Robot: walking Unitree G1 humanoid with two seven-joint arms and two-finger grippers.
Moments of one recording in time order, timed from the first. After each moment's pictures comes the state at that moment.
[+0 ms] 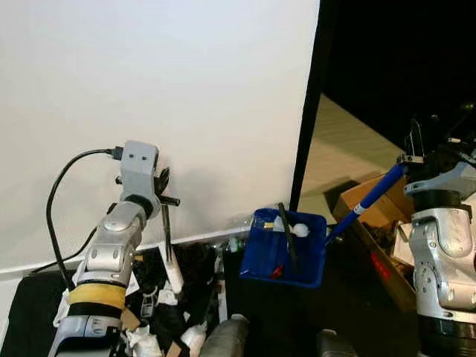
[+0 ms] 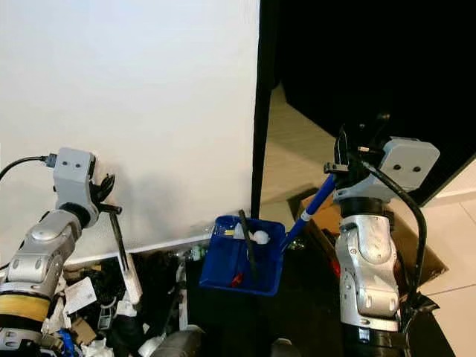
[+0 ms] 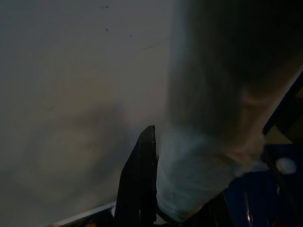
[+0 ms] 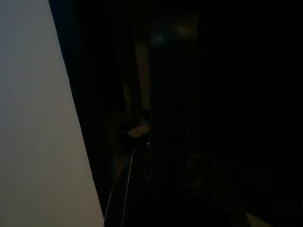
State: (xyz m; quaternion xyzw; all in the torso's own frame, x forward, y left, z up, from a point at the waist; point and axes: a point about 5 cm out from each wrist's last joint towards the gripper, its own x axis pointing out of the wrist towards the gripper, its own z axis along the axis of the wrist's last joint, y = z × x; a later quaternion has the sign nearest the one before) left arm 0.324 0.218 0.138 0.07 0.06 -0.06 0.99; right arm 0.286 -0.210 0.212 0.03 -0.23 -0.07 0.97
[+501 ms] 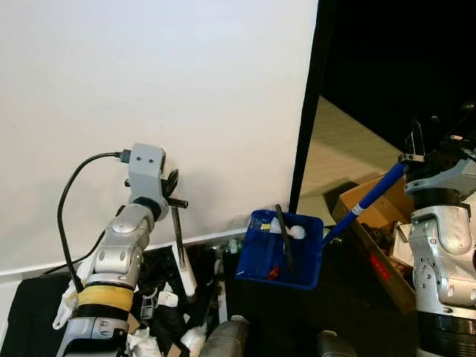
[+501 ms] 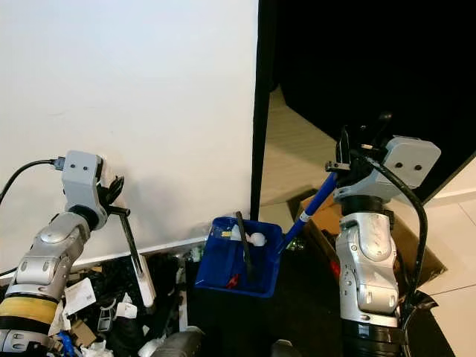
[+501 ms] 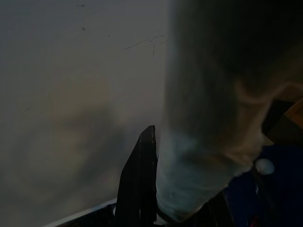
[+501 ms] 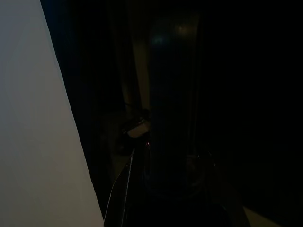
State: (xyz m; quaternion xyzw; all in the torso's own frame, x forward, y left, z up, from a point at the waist) left arm 0.324 0.208 0.132 0.06 0.06 -0.08 0.99; right arm 0.286 -0.216 0.210 0.04 -0.23 -0.07 0.97
